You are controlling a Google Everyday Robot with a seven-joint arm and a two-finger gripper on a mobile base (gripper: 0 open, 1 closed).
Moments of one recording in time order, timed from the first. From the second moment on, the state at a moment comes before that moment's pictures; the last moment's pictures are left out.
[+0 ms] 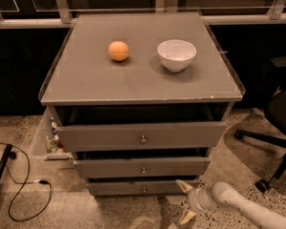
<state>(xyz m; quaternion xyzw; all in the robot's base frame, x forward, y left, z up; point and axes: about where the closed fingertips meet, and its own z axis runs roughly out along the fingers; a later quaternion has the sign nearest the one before) 0.492 -0.199 0.217 -0.66 0.66 0.14 0.33</state>
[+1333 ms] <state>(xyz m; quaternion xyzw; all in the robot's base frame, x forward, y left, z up) 0.563 -0.189 0.192 -0.69 0.61 0.07 0.38</state>
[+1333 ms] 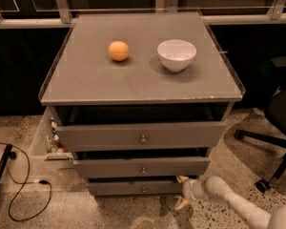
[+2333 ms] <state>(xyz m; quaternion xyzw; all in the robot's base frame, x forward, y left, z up) 0.587 -0.194 0.167 -0.70 0.60 0.08 0.37</state>
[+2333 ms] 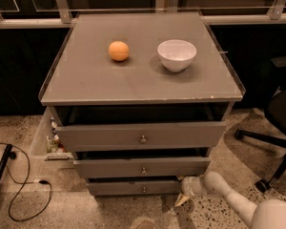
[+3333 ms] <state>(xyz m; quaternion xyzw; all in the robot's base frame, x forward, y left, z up) 0.588 -0.196 0.149 -0.70 0.61 0.09 0.35</state>
